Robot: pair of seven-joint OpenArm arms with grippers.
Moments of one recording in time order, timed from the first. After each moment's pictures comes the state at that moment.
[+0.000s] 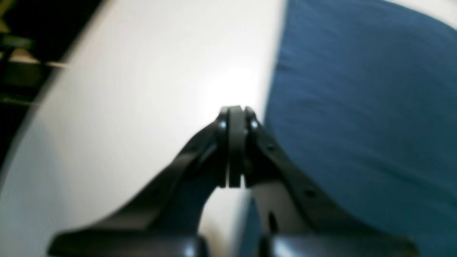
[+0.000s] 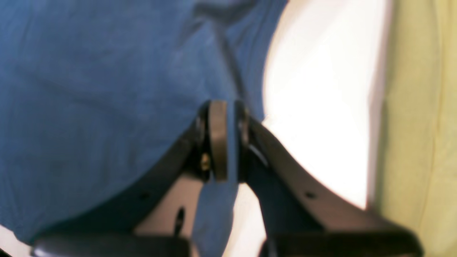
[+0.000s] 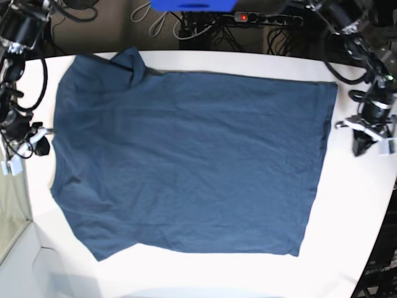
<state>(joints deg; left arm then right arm) 3.5 -4.6 -44.1 95.7 -16.4 -39.3 37.0 0.8 22.4 30.7 84.2 32.1 30.7 -57.0</state>
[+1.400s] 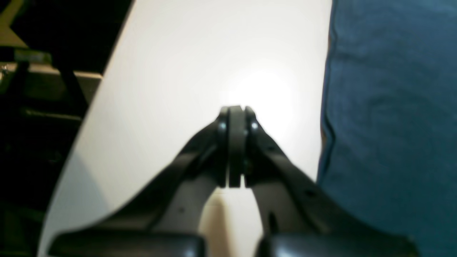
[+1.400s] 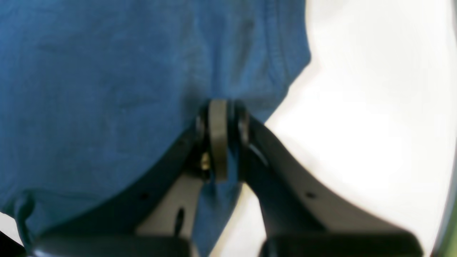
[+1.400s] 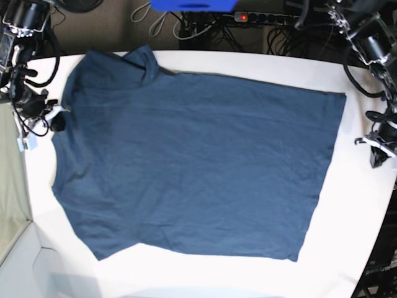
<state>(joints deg) -6.7 -21.7 -39.5 64.6 -5.1 -38.5 16.2 -7.4 20.7 27.0 83.6 31.7 30.7 -51.2</state>
